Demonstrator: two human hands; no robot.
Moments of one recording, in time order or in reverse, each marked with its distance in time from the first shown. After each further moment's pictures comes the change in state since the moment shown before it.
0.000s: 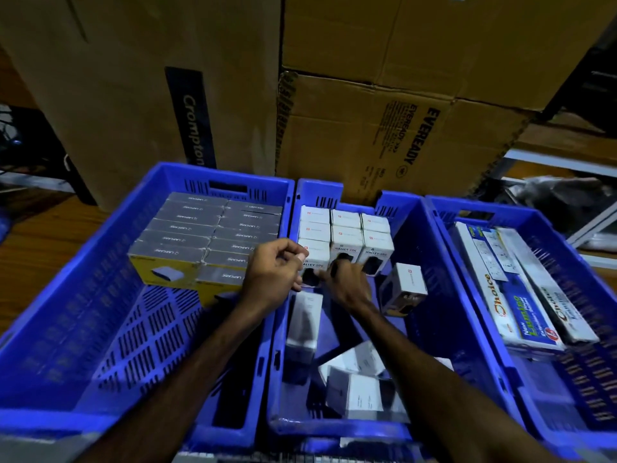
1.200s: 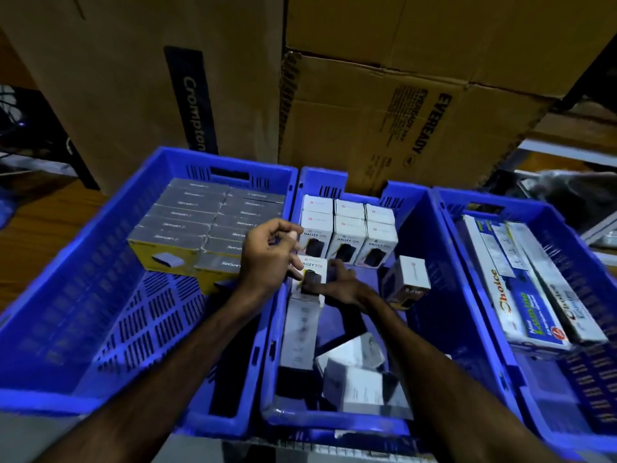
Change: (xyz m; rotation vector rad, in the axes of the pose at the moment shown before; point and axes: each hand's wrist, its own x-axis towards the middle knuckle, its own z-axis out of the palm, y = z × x) left_hand 0.001 0.008 0.004 -0.156 0.104 -0.032; right_hand -0.011 0.009 -0.005 0.244 -0.470 0.104
